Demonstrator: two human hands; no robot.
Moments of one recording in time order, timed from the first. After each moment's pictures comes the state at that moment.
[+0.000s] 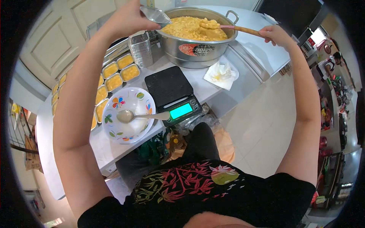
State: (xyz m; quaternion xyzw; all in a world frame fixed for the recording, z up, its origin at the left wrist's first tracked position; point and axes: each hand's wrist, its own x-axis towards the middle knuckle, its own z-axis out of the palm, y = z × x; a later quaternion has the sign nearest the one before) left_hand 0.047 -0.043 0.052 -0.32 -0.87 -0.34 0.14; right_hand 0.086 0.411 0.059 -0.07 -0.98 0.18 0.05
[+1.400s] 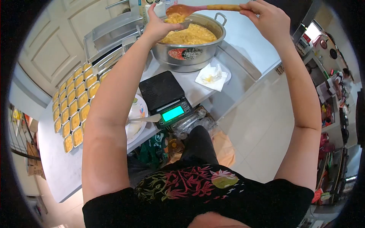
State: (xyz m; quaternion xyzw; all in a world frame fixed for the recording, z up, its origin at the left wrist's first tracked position) left_hand -0.029 0.059 -0.023 -0.31 -0.74 -0.59 0.15; right_hand 0.162 0.297 0.101 0.16 -0.83 -0.15 0.50
